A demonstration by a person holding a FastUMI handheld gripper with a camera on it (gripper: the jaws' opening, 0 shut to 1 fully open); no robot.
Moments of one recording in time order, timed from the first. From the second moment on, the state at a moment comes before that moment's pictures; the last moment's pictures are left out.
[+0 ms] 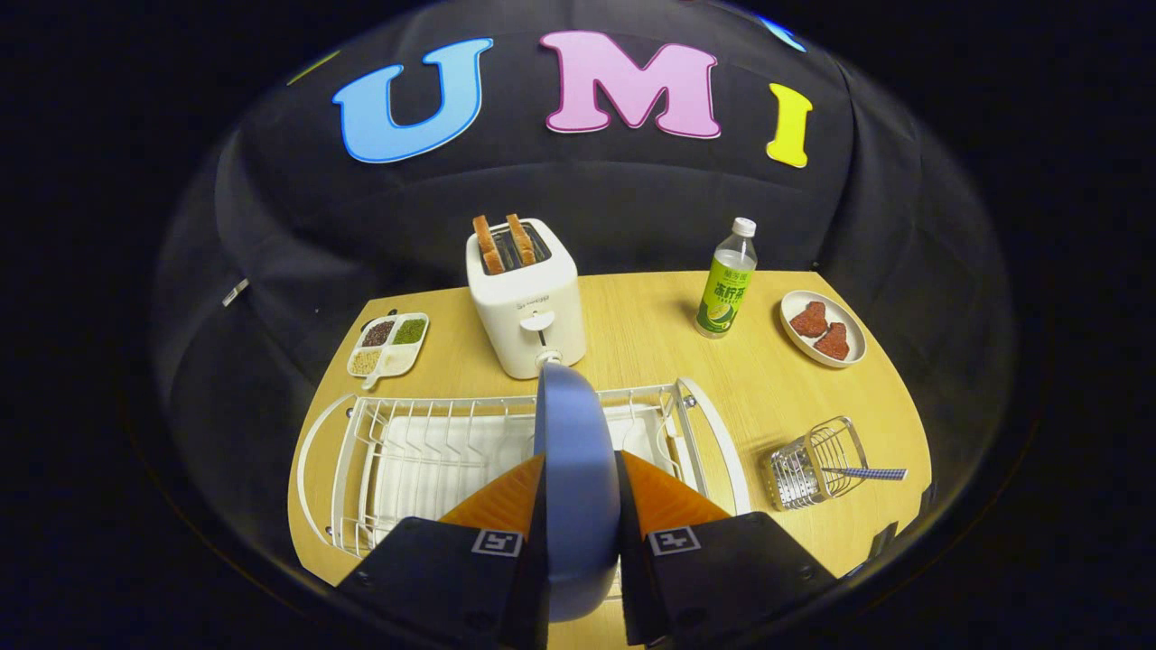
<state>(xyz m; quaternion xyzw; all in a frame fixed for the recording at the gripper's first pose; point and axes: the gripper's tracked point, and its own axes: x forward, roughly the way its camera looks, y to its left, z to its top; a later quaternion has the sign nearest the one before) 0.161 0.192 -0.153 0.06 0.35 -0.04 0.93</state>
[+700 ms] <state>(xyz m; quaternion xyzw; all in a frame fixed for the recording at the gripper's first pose) 0.164 0.154 -0.136 0.03 0.31 -0.08 0.95</state>
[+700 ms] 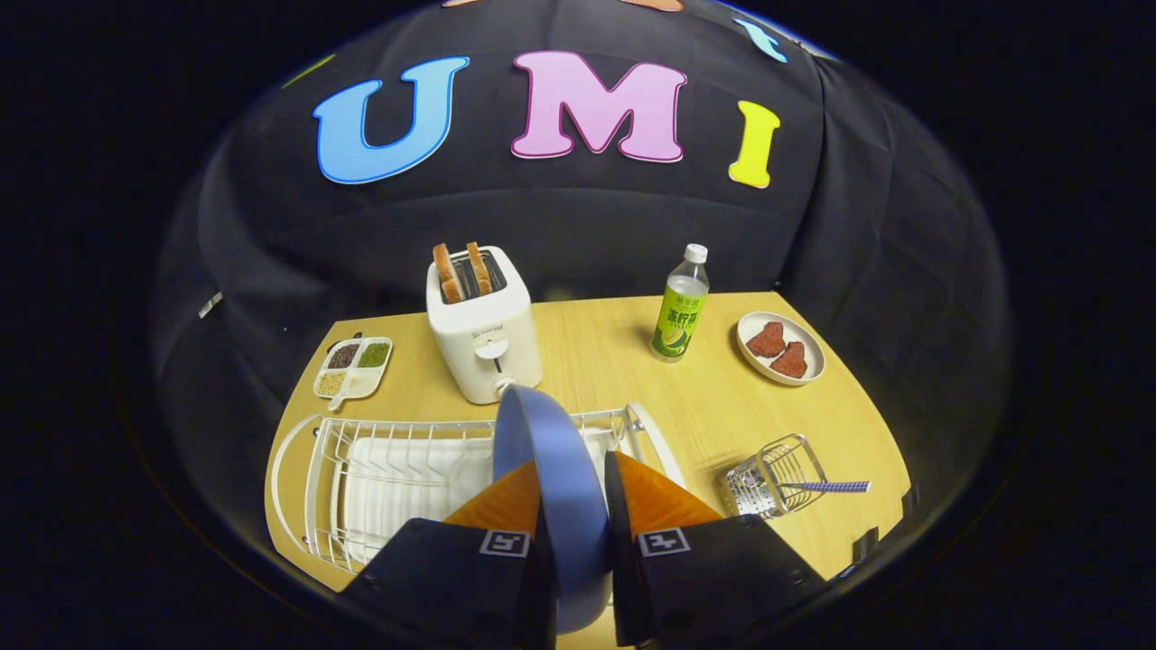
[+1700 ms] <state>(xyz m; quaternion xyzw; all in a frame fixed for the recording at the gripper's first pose) 0.038 0.040 -0.106 0.13 0.30 0.06 0.94</state>
